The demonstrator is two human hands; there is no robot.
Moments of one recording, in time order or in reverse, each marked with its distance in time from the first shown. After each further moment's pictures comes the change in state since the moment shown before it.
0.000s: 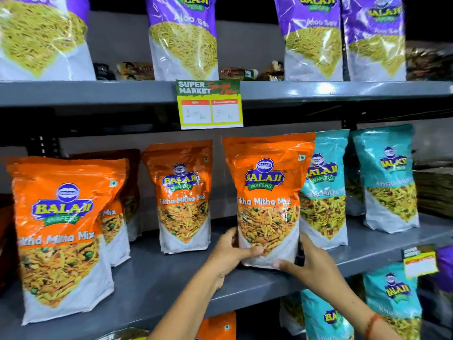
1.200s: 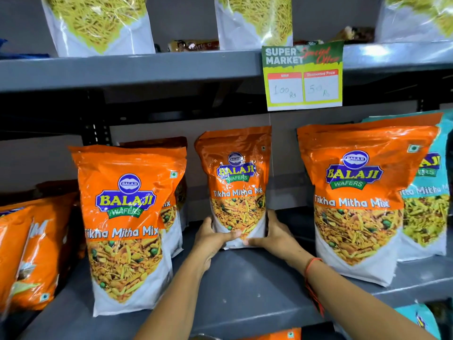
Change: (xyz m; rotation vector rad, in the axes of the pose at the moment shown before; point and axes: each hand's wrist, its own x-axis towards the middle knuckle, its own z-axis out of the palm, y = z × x) left_hand 0.028 -0.039 -0.171 0.037 0.412 -0.134; right_hand 0.103 -0.112 0.157 0.304 -0.273 0.010
